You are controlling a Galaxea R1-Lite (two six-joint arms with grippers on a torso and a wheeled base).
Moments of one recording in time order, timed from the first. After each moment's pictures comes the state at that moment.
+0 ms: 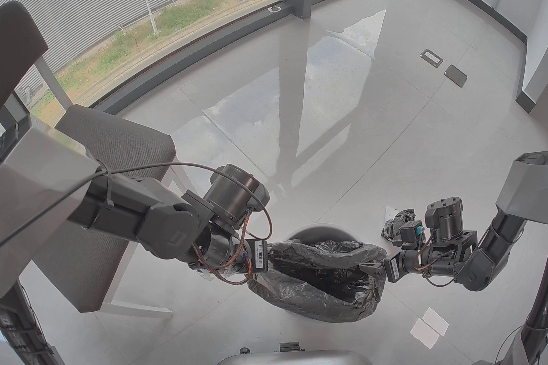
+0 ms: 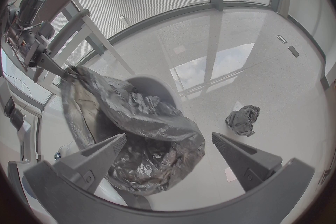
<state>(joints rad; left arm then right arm) -0.68 2.00 -1.15 0.20 0.09 -0.58 0.34 2.11 -0.49 -0.93 0.15 -0.08</state>
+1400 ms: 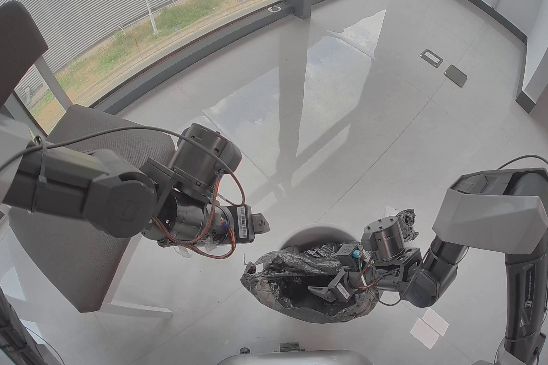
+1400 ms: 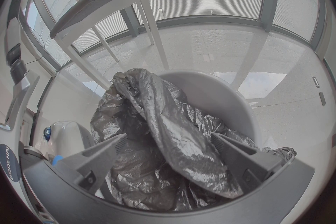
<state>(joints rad) -0.64 1.84 -1.16 0.20 0.11 -0.58 0.55 2.36 -0.72 -0.94 0.15 -0.27</state>
